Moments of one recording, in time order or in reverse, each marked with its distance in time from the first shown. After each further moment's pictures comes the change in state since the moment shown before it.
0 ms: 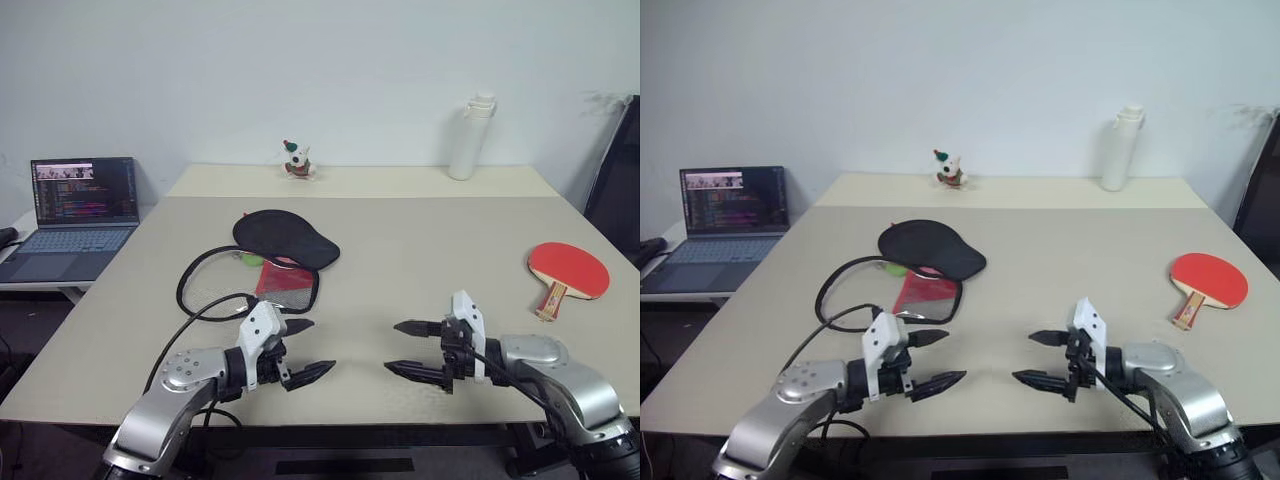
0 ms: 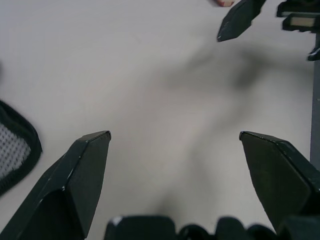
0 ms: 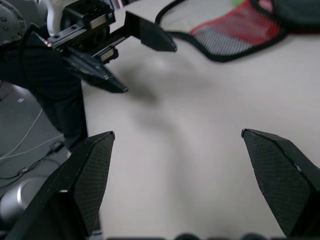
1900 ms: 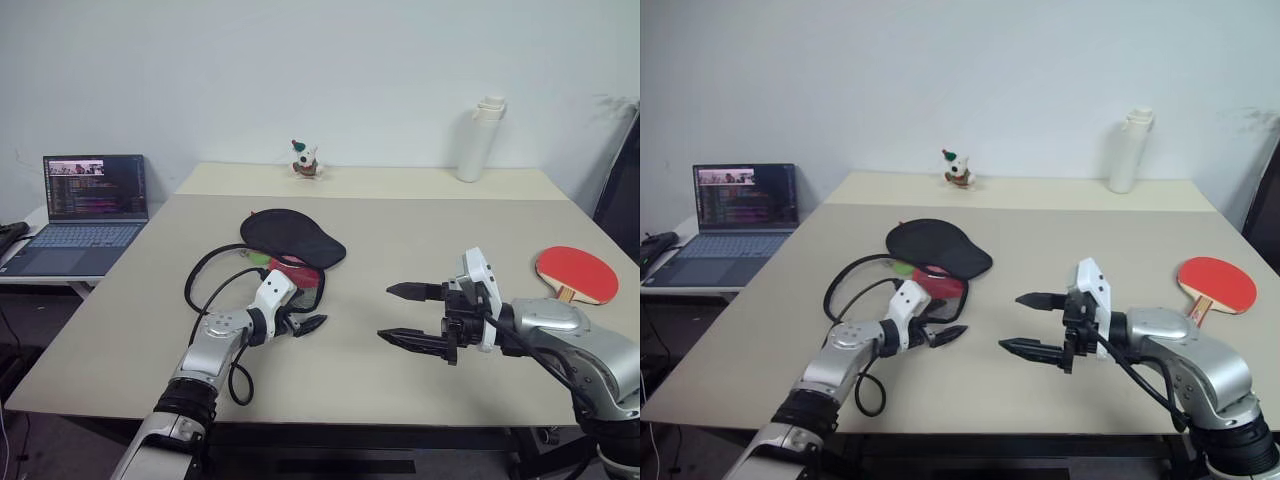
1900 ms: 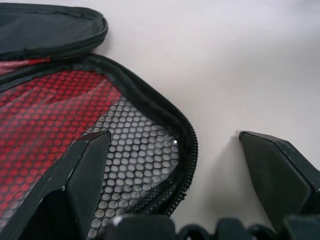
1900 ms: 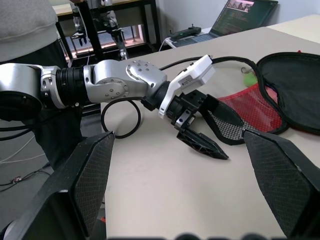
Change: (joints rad) left arm -0.472 -0.149 -0.040 0.808 0.231 -0.275 -0.010; right arm -0.173 -0.046 -0.085 -0.144 0.194 0.126 -0.078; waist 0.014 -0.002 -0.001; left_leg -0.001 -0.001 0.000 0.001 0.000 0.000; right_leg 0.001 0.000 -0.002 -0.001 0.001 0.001
